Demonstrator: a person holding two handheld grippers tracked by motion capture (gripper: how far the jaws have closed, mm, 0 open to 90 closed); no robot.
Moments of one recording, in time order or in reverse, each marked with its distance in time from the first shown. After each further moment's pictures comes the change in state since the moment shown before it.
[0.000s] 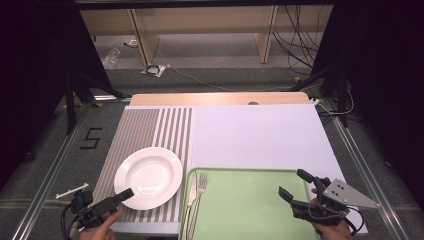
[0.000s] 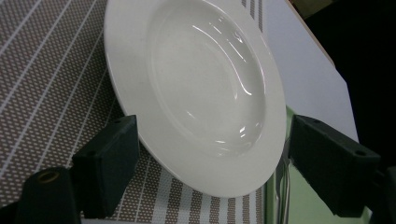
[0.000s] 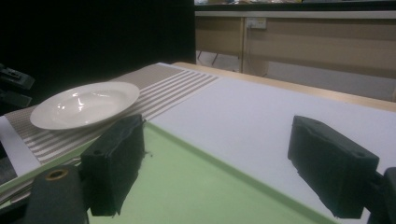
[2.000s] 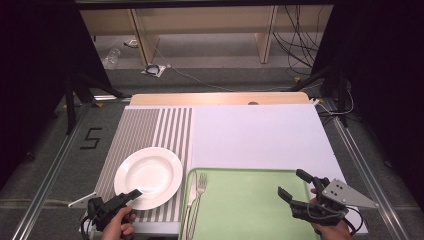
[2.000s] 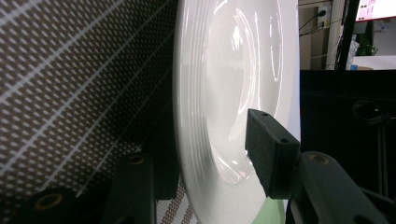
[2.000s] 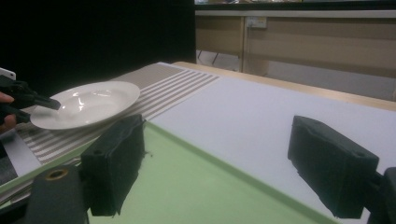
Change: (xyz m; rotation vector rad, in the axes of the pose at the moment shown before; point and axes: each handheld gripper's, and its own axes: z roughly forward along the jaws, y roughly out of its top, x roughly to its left) left arm 0.025 -0.019 0.044 0.002 -0.069 -0.465; right arm 0.002 0.000 0.001 0.003 0.000 0.000
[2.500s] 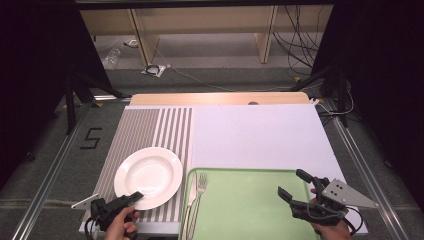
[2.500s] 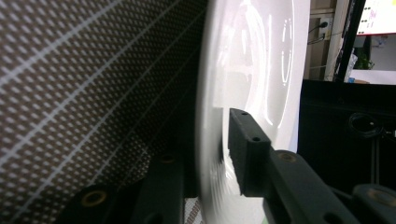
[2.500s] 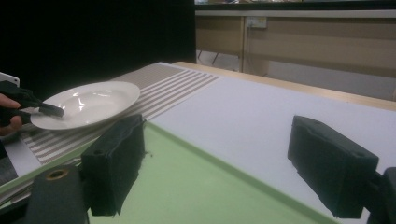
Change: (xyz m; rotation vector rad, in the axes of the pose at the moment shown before) left arm 0.005 -0.002 0.007 -0.011 0.011 -0.064; right arm 0.000 0.000 0.000 -0.001 0.000 0.002
